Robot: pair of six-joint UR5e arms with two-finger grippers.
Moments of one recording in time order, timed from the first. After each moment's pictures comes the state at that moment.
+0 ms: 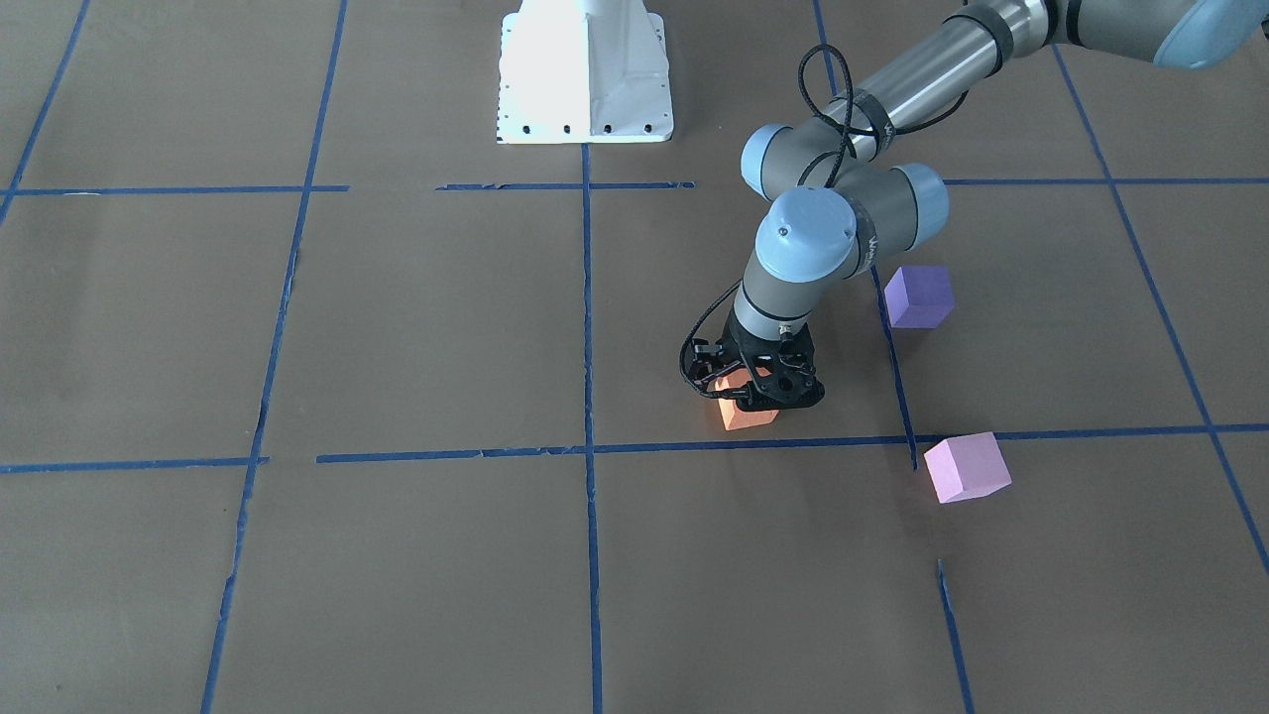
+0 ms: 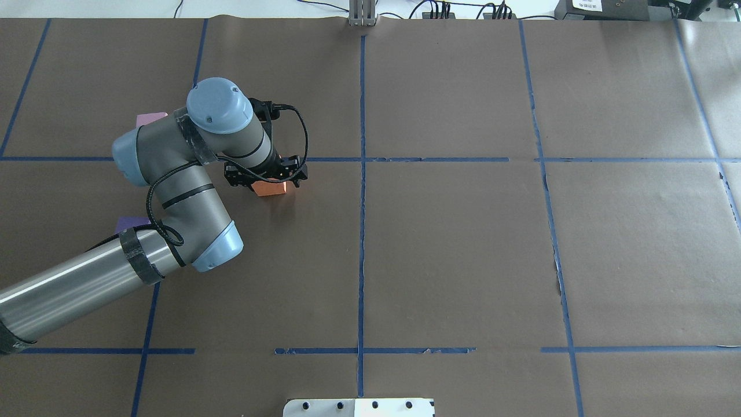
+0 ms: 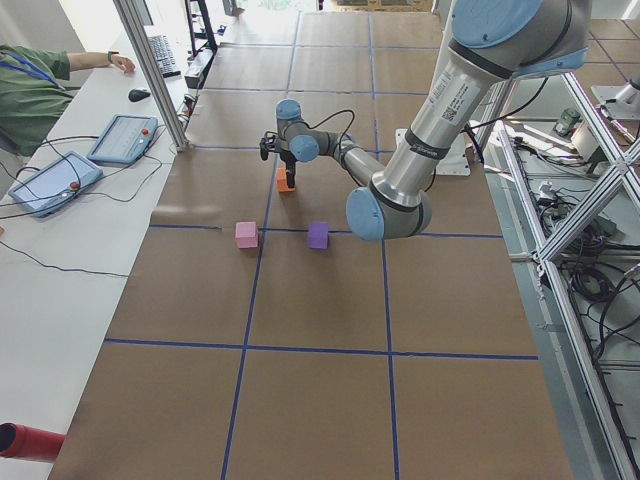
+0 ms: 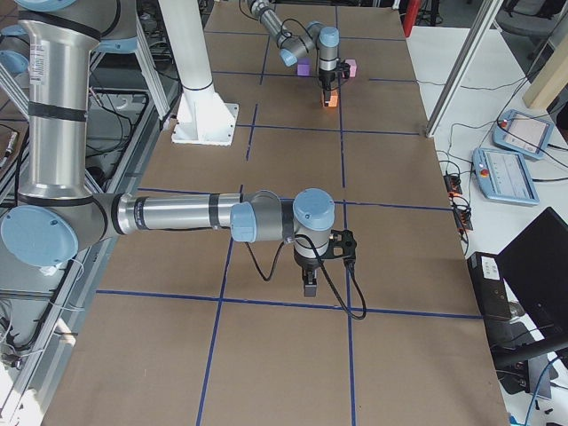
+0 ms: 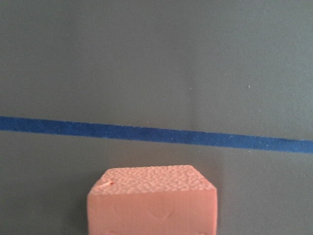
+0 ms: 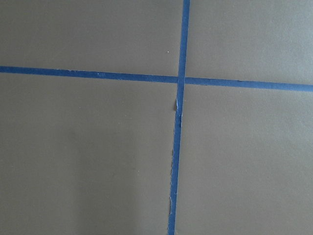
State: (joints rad) left arm -0.67 -2.24 -1.40 -1.84 -2.00 -1.17; right arm 1.53 -1.68 1.76 -1.56 2.34 0.04
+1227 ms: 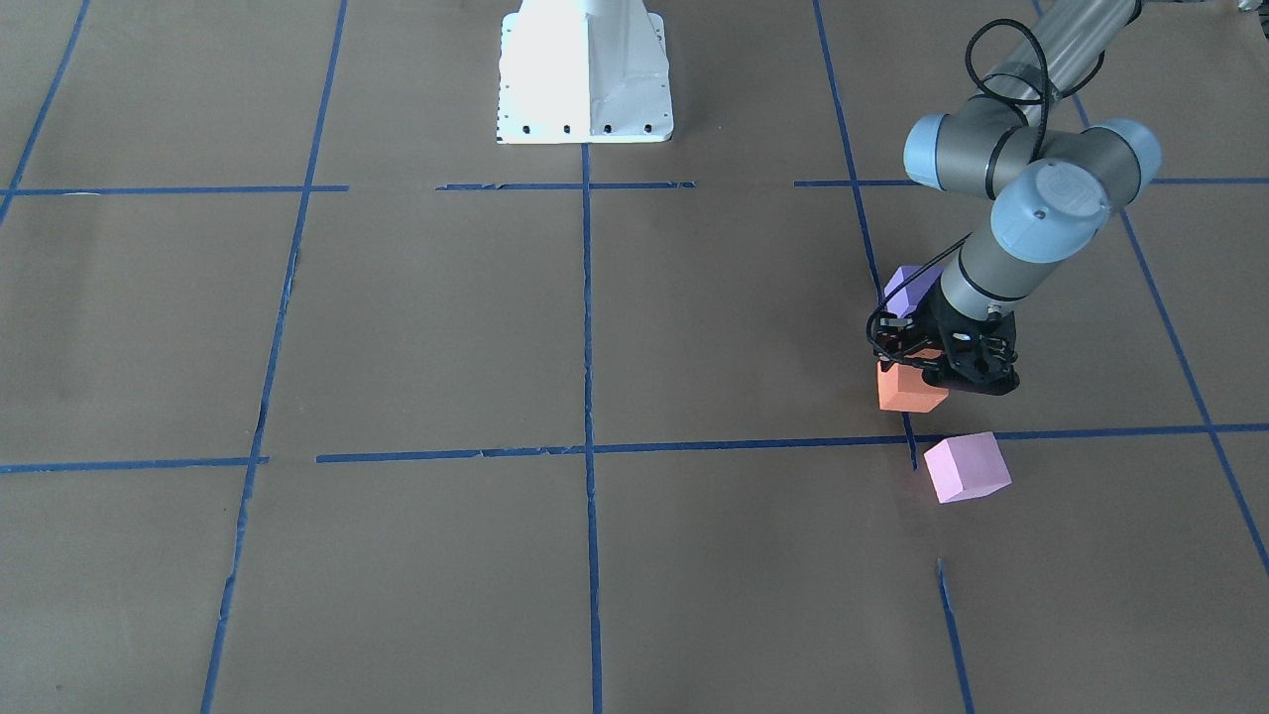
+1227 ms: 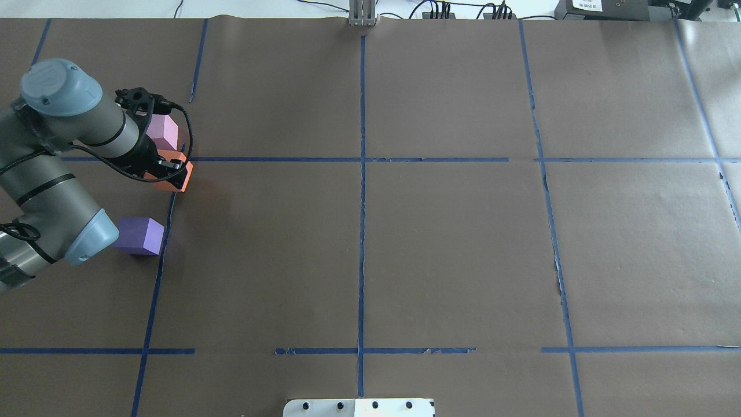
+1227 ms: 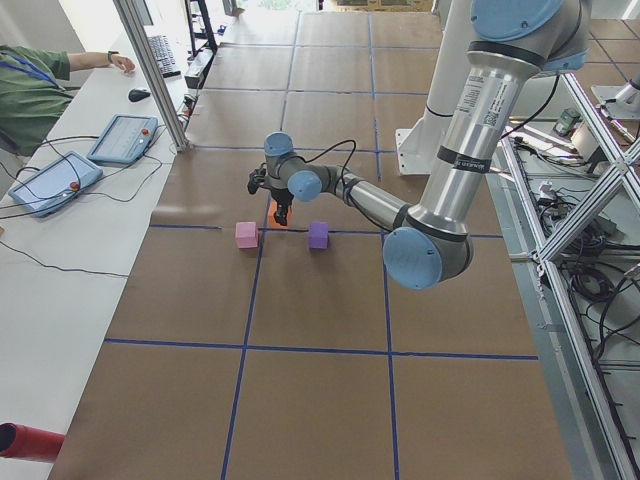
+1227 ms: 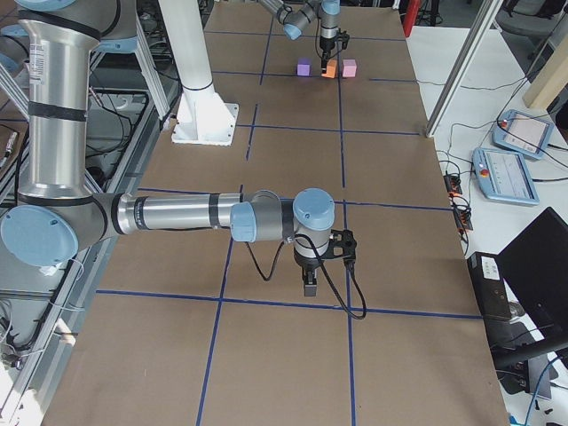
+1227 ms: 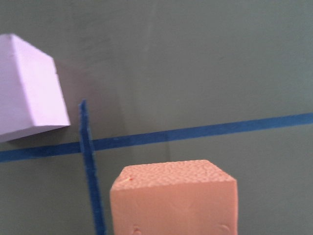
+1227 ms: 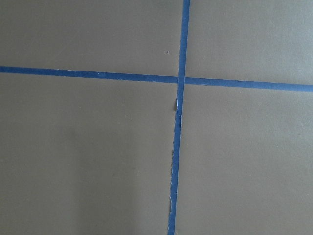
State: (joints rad) left arm -0.86 -1.88 -1.60 -1.83 -2.11 -0.69; right arm 1.53 -1.68 1.76 -1.56 2.34 0.04
